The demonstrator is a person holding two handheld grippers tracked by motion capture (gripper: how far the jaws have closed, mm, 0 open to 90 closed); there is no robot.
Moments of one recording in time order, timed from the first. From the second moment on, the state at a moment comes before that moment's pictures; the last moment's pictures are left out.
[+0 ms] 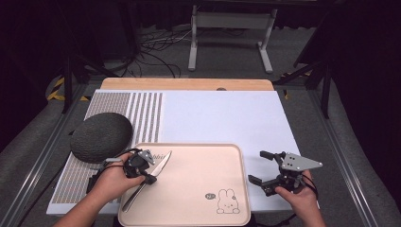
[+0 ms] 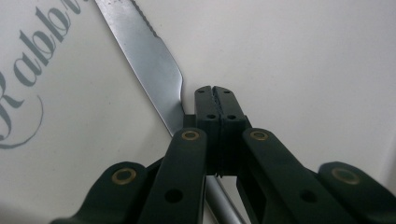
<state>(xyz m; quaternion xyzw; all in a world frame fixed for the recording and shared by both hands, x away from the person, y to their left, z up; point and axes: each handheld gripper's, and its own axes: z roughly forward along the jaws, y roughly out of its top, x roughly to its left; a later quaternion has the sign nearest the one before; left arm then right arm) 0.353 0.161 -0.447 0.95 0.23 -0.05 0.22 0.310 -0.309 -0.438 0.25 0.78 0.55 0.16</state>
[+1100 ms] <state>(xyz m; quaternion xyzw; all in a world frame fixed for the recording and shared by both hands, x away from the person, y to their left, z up) 0.348 0.193 -0.451 0.93 0.28 -0.05 0.24 0.310 -0.308 -0.439 0.25 0.78 0.55 0.16</state>
